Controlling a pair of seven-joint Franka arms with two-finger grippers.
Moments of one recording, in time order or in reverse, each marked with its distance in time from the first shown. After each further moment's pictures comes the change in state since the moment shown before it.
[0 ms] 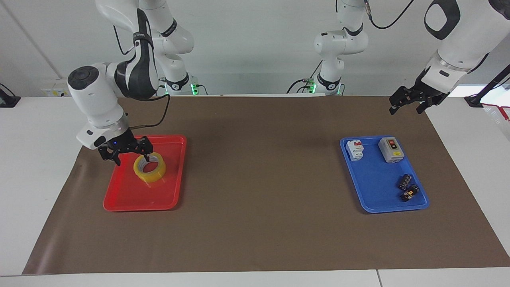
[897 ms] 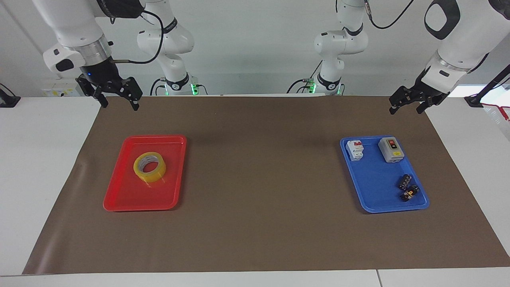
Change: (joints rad) left arm 0.000 0.000 0.000 0.000 0.000 0.000 0.000; right arm -0.007 -0.111 -0.010 0.361 0.000 -0.569 0.228
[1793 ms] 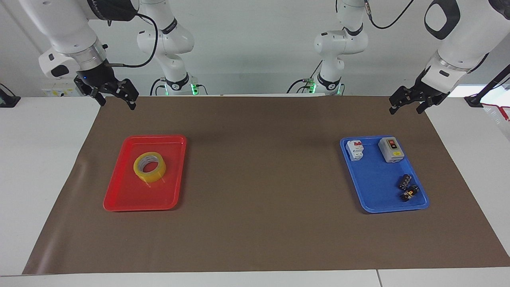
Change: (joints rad) left arm 0.000 0.000 0.000 0.000 0.000 0.000 0.000; right arm 0.036 0.021 -0.039 -0.011 0.000 -0.022 0.008
